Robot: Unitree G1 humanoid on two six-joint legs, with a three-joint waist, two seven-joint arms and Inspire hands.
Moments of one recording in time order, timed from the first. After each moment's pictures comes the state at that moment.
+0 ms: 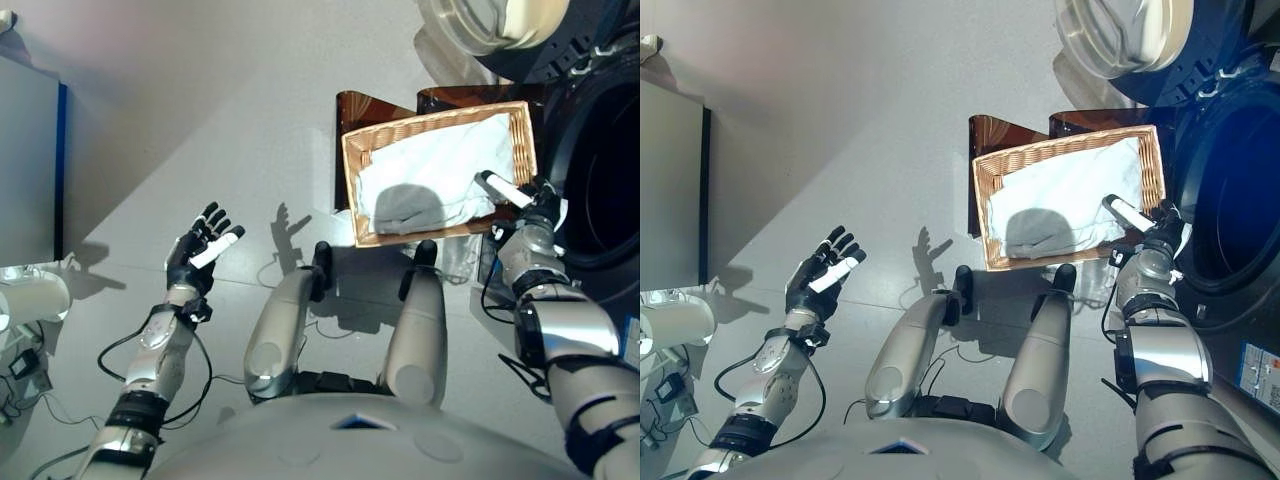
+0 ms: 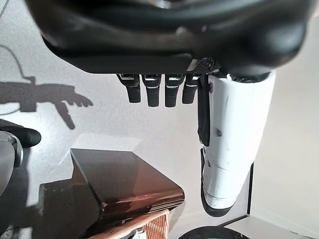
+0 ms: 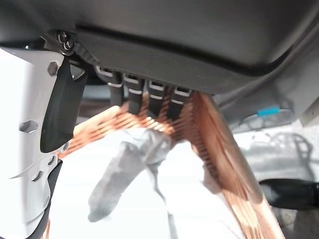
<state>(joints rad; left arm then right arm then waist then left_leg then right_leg) 0.17 0.39 -0.15 0.32 -0.73 -0.18 -0.06 -0.63 -0.53 -0.01 1.32 0.55 -0.15 -0.27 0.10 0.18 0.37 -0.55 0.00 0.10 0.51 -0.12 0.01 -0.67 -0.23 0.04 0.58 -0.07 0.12</state>
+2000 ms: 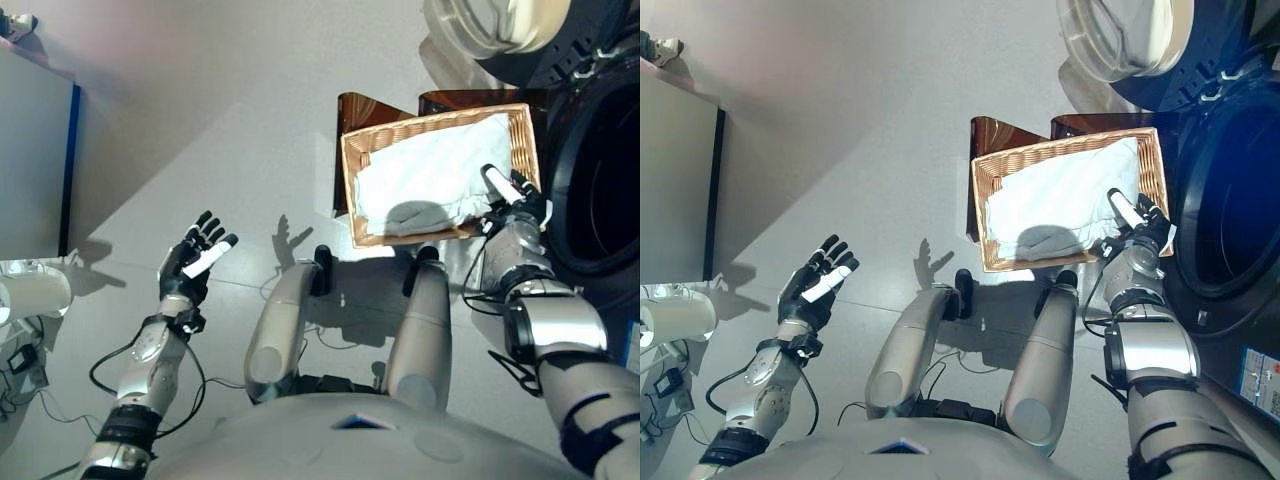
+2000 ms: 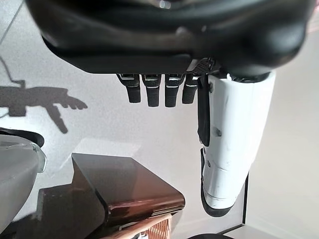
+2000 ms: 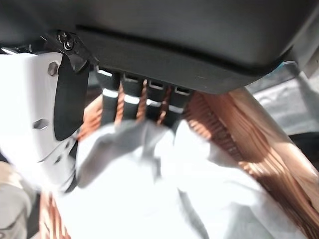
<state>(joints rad) 0.24 0.41 -0.13 0.28 -0.75 -0.18 -0.07 -0.66 -0.48 0.01 1.31 0.72 -0.17 -0.26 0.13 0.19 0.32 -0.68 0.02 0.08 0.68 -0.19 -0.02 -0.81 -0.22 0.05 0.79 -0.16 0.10</state>
